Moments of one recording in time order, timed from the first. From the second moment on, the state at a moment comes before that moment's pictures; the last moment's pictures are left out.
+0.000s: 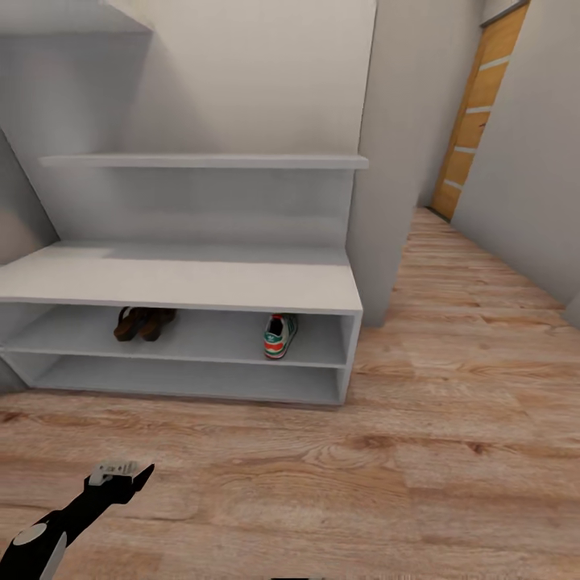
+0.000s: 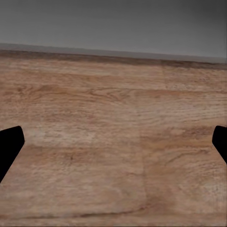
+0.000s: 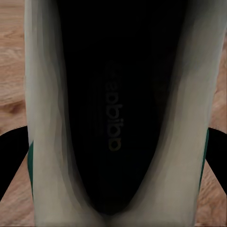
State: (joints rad) left arm -0.35 0.24 0.40 -0.70 -0.07 -0.09 -0.57; right arm -0.05 -0.22 -0.80 -0.95 0.01 -0.19 0.04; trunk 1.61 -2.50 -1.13
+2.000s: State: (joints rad) left arm -0.35 0.24 0.40 -0.70 -0.07 -0.09 -0.56; right arm -0.05 -0.22 -0.80 -0.95 0.01 -0.19 0.04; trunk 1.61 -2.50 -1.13
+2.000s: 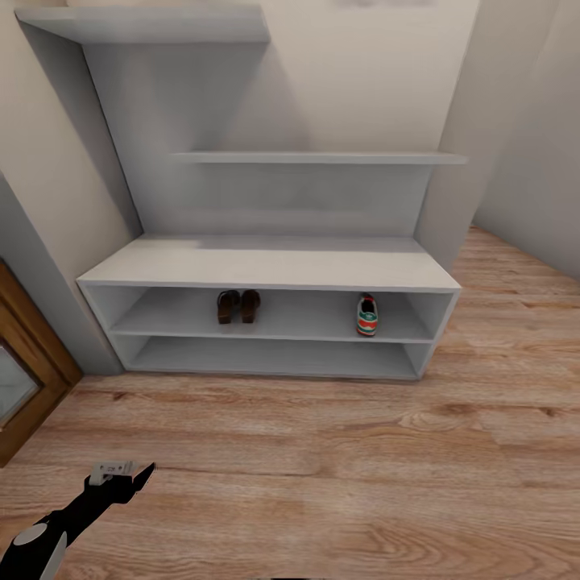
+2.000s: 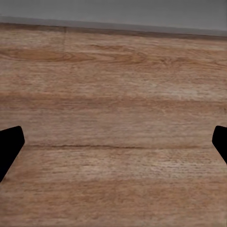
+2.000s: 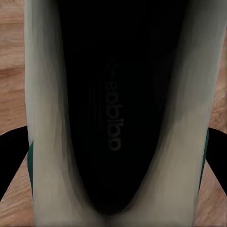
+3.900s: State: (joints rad) left arm -0.31 0.23 0.32 -0.70 -0.16 -0.26 -0.96; right arm -0.93 0.17 -0.05 -0.54 0.01 0.41 -0.21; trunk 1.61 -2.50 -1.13
